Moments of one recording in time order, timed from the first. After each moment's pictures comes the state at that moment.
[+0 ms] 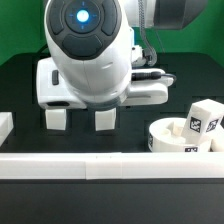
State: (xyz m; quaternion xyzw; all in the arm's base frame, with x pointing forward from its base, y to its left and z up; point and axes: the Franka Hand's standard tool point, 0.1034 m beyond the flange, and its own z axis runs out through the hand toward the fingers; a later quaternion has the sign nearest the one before) arm 0.529 -0.031 0.040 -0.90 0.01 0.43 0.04
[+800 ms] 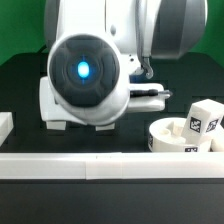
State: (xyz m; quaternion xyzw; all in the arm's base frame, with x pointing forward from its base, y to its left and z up) arm 0.506 -0.031 0.022 -0.85 0.01 0.53 0.05
